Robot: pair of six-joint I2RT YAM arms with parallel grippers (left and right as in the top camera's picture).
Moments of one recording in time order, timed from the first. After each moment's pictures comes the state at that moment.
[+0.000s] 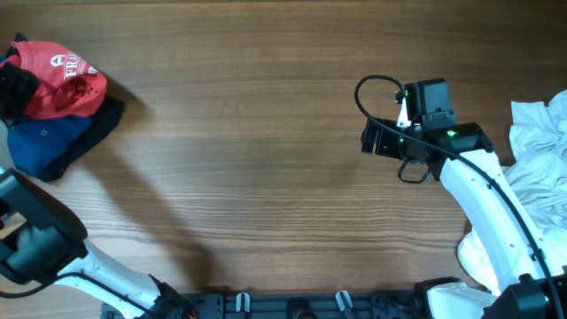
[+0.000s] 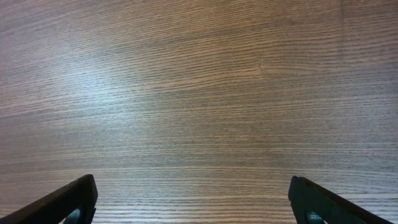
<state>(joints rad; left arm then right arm) 0.68 1.99 1.62 -0.49 0.26 -0.37 0.17 1.41 1.03 -0.75 -0.05 0.34</state>
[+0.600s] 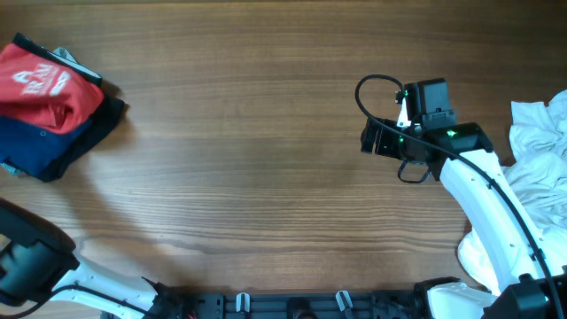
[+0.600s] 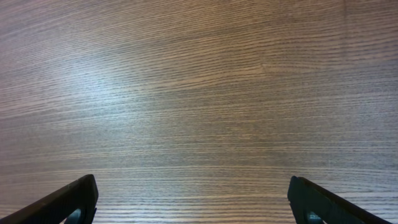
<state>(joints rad) 0.87 1.95 1.62 -0.28 0.38 -0.43 0.17 1.41 1.03 -0.75 -0.06 0.35</state>
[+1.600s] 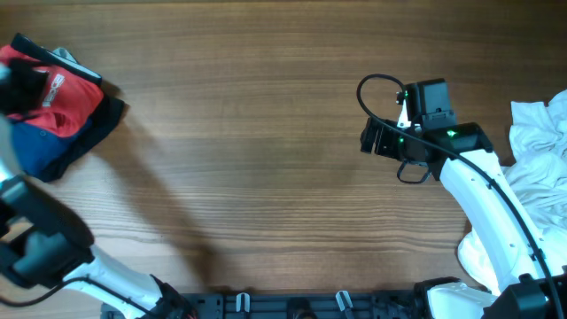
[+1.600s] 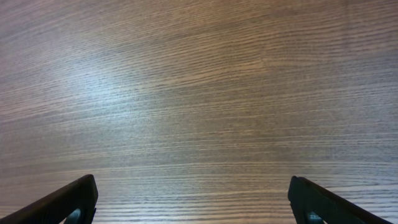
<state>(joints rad) 0.64 1.93 1.62 -0.60 0.57 -0.41 0.17 1.41 1.03 -0.76 -0.07 0.38</state>
